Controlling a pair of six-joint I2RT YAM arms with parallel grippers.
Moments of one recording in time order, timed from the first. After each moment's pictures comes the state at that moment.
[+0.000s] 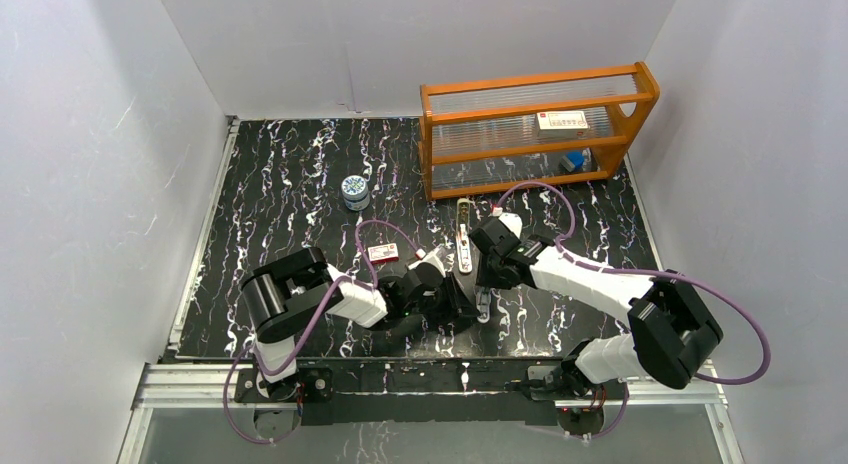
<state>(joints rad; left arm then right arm) -1.09 1.82 0.65 0.59 0.10 -1.25 0.78 1.35 0.77 -0.57 0.23 0.81</state>
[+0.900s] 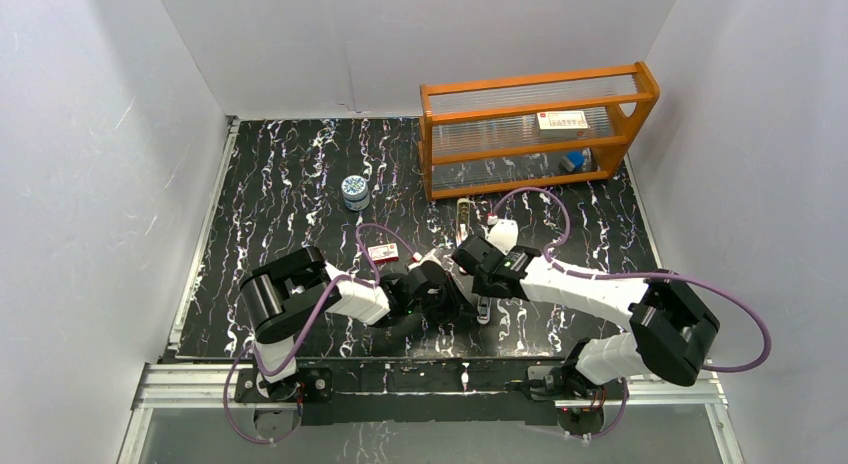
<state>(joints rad) -1.09 1.82 0.68 0.48 0.08 -1.37 0.95 1.35 0.78 -0.64 0.45 0.97</state>
